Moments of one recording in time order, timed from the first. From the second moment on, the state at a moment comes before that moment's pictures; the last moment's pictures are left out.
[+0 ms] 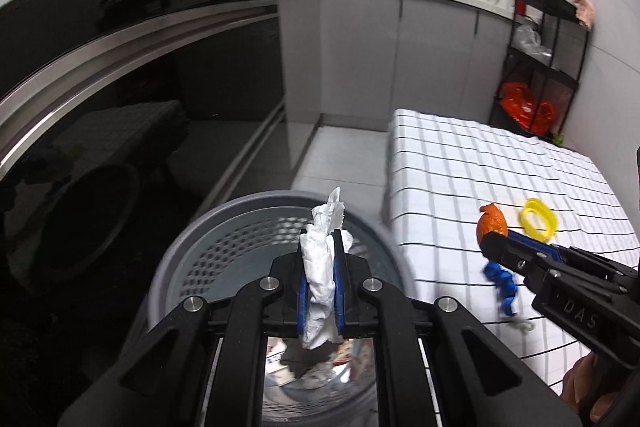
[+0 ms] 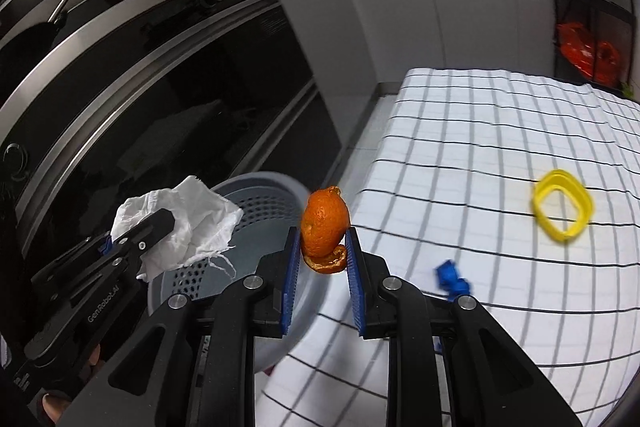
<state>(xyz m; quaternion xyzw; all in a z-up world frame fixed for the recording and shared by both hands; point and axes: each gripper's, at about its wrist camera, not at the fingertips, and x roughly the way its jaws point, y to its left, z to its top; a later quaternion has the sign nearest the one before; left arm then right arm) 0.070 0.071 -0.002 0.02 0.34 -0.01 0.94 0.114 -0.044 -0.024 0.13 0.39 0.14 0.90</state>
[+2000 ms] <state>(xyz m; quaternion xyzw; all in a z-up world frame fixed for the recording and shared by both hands) 0.071 0.126 -0.022 -0.01 0.38 0.05 0.92 0.129 0.003 -0.042 0.12 0.41 0.18 0.89</state>
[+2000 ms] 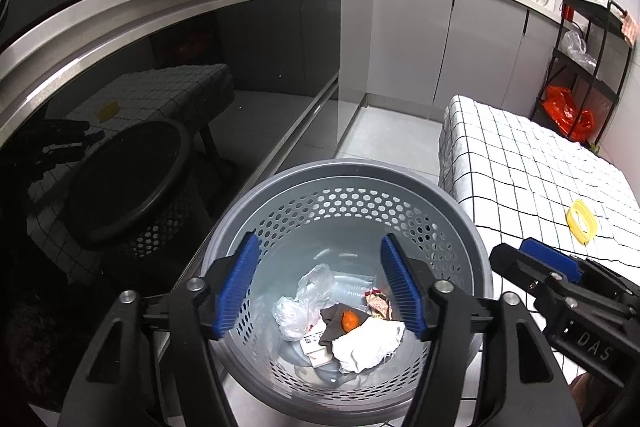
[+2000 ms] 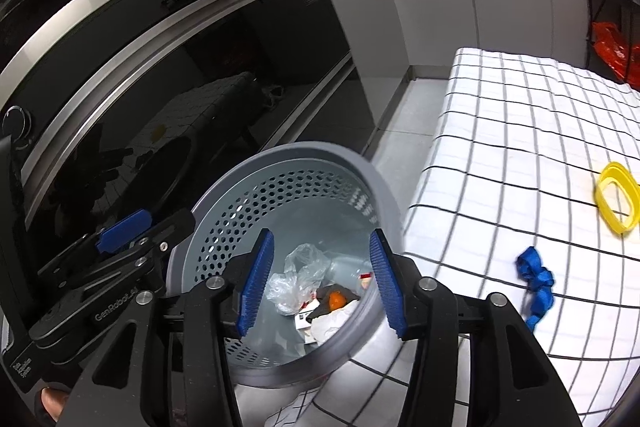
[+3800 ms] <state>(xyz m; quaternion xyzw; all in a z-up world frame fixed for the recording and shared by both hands) 0.085 -0.117 -0.108 0.09 0.44 -0.13 0.88 0.092 -0.247 -0.054 0.18 0.39 -0.06 0.90</state>
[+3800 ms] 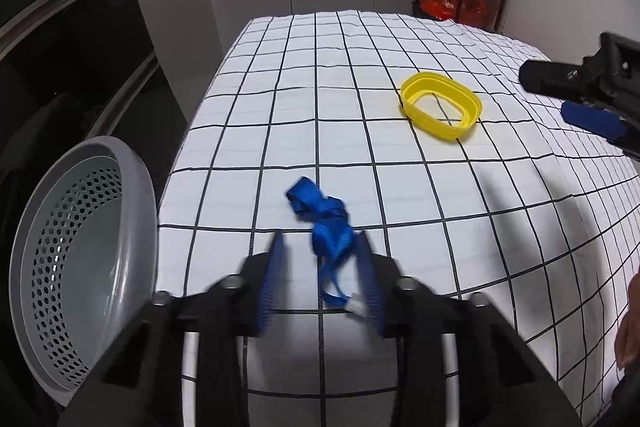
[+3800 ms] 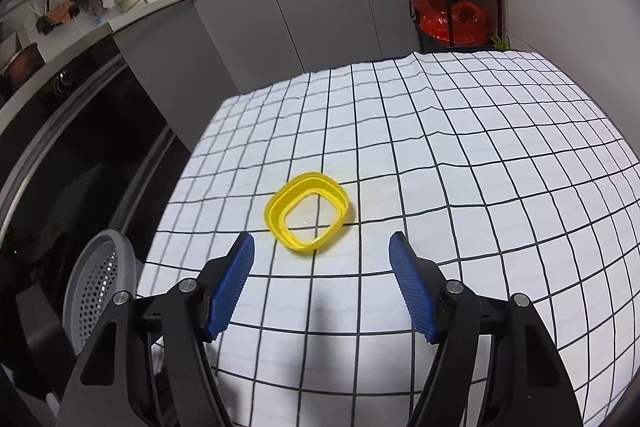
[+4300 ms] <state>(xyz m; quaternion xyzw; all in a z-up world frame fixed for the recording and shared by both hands) 0.087 -0.091 -0.080 0.08 0.41 -0.11 0.90 0.142 -0.232 -0.086 0.13 0.43 -0.04 0.89</state>
